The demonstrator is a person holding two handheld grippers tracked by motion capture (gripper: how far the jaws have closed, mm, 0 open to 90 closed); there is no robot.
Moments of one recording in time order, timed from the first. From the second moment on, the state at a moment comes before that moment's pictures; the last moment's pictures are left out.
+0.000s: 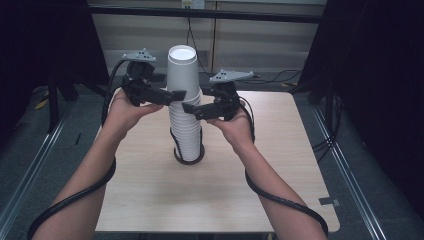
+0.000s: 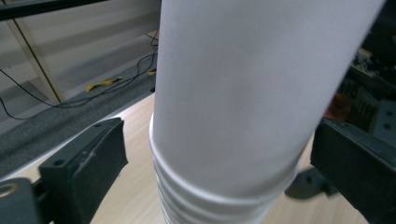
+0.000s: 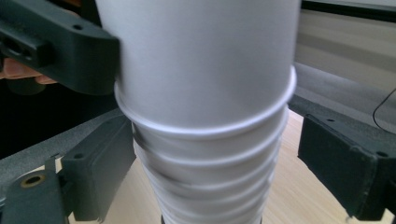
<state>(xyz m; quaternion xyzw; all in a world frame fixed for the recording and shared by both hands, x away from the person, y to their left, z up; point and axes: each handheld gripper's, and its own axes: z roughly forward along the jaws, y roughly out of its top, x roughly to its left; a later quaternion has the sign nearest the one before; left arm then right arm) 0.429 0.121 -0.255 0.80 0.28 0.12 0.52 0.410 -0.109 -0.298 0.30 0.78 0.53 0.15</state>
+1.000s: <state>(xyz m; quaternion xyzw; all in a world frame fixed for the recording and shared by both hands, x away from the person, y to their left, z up) 0.433 0.106 -0.248 0.78 0.28 0.13 0.54 0.405 -0.099 -0.304 0.32 0.76 0.55 0.17</state>
